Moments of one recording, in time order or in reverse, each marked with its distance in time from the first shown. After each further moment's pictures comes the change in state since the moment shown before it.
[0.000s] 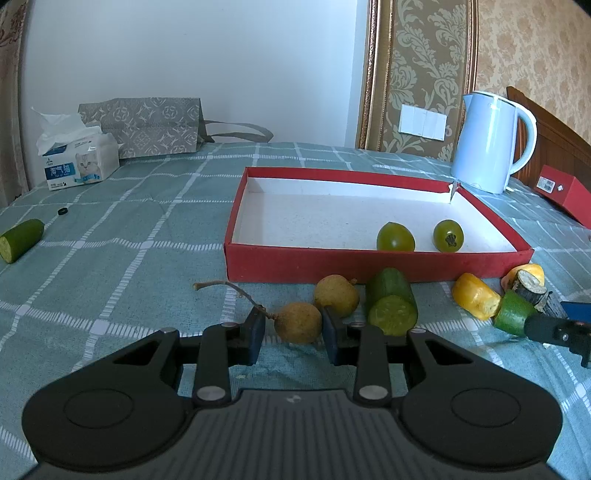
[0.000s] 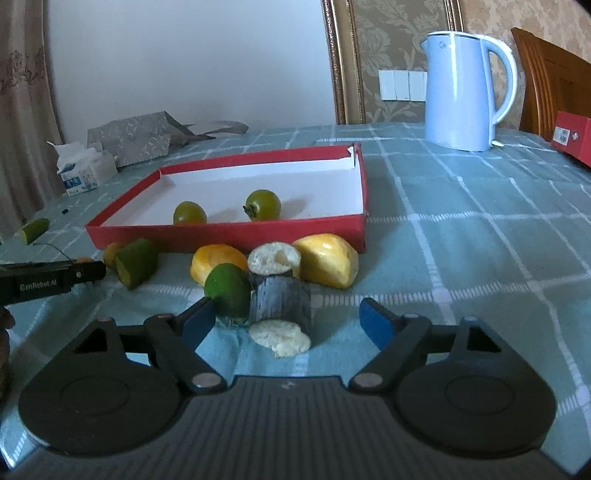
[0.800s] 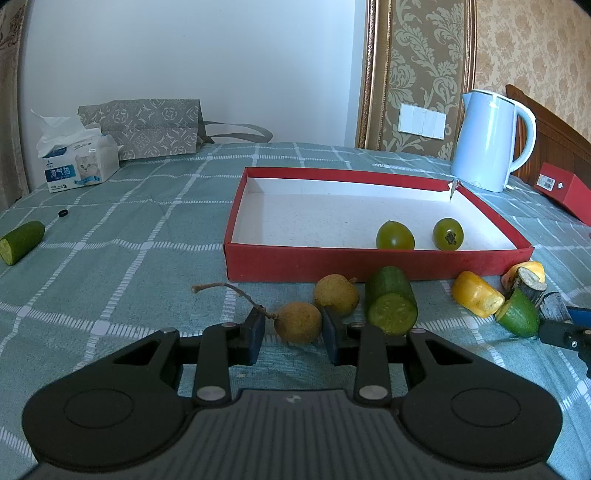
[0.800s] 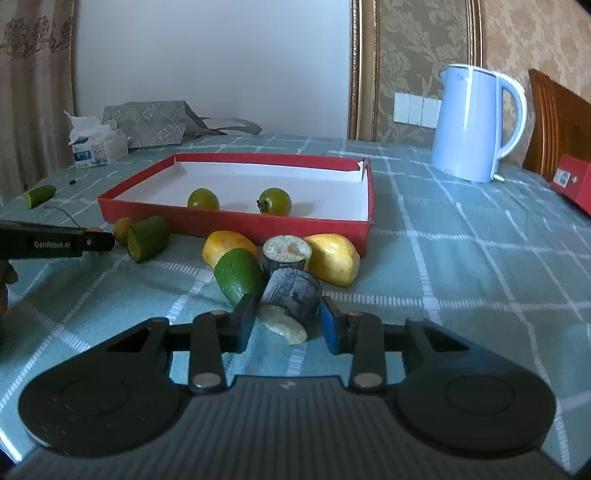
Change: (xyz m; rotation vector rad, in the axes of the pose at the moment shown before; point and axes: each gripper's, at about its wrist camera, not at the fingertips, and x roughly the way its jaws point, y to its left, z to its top) left arm -0.001 -0.002 -0.001 0.008 -0.002 0.004; right arm -0.016 0.014 -0.007 -0.130 -0.023 -0.038
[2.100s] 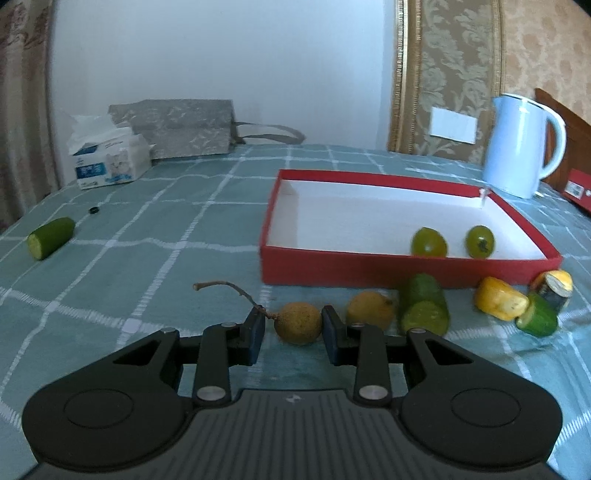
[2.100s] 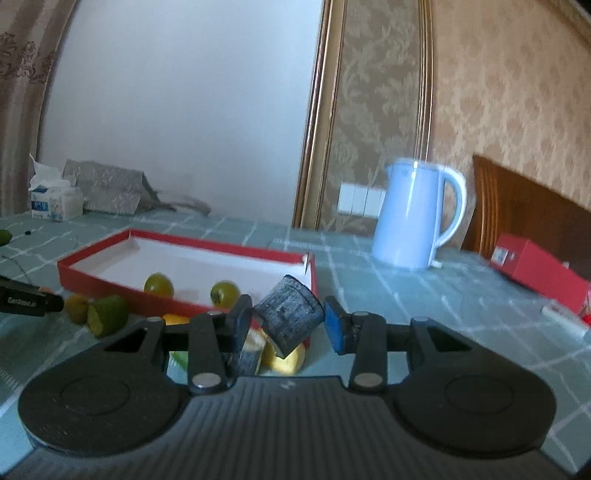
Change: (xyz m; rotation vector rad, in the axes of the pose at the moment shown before) left arm 0.001 0.010 0.006 -0.038 0.001 0.106; right arm -0.025 0.018 0.015 -0.079 -0.302 -0.234
